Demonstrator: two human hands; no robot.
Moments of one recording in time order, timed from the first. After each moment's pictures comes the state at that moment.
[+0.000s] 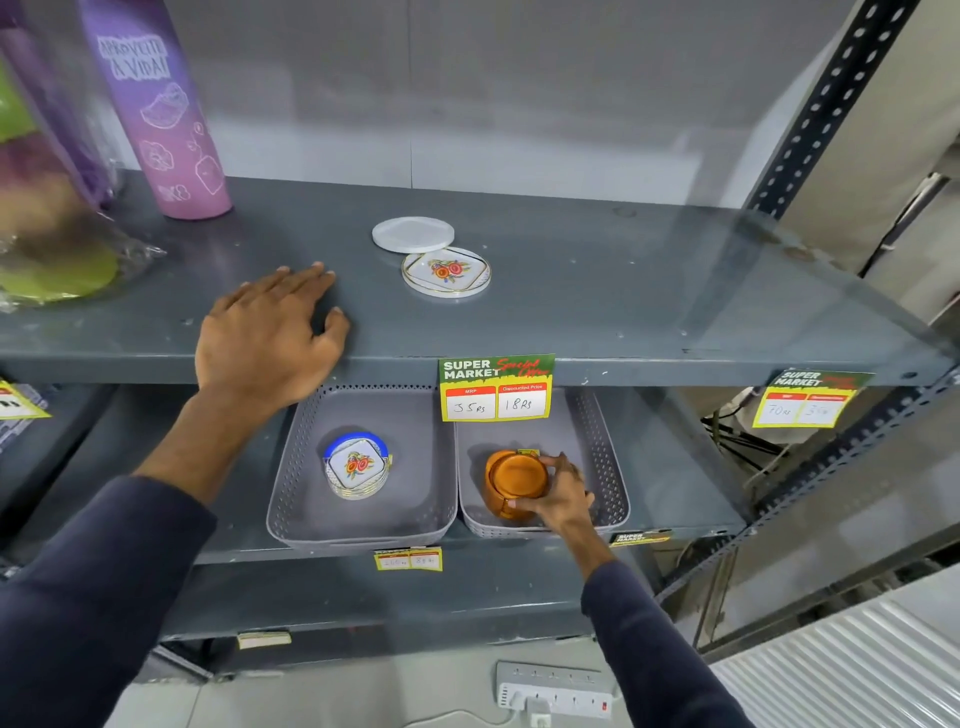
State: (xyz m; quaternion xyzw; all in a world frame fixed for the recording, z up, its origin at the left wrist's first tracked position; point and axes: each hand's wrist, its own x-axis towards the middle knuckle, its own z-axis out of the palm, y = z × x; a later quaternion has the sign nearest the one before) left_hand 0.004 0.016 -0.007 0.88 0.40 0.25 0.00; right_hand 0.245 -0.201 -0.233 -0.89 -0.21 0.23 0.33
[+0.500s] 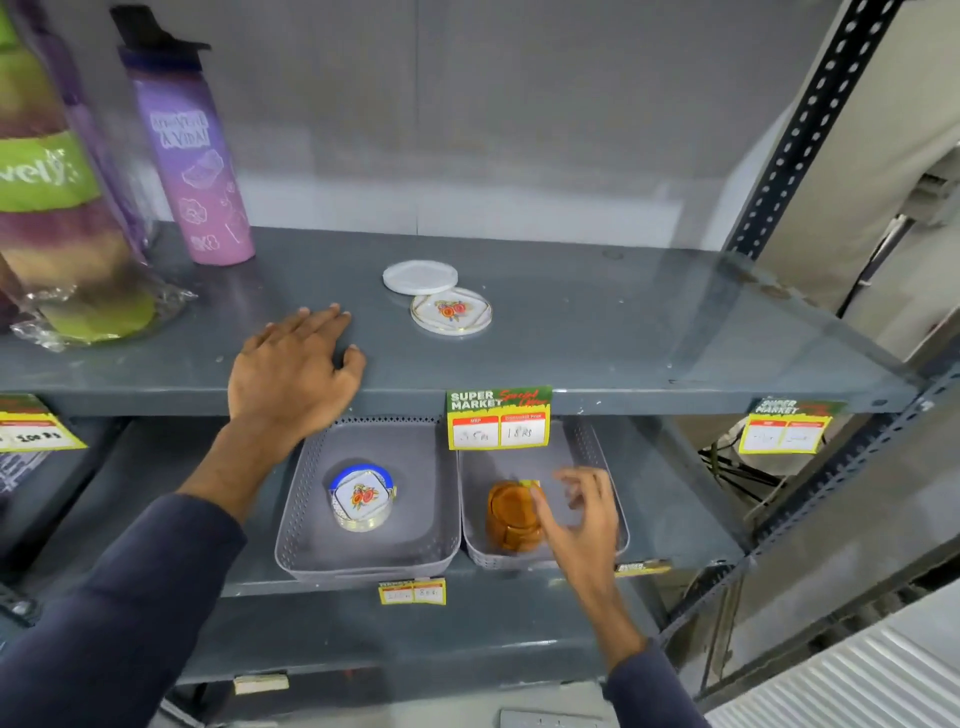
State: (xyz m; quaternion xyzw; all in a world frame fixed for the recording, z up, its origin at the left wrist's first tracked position) left_hand 0.004 0.013 -0.009 0.89 0.40 0.22 0.00; right_hand 0.195 -0.239 -0.181 -0.77 -0.34 -0.08 0.53
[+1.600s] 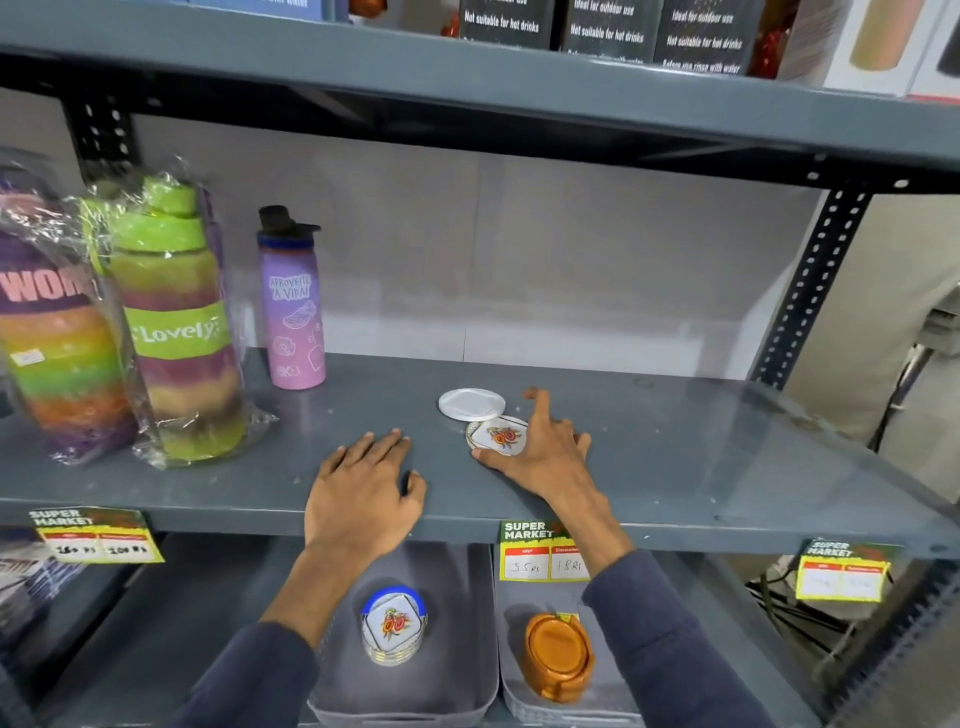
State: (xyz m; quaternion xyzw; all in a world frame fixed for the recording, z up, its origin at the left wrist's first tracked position) left_hand 0.005 0.013 -0.005 0.88 0.42 0.21 0.00; right_hand 0.206 -0.077 0.019 -0.85 -0.42 -0.02 0.32
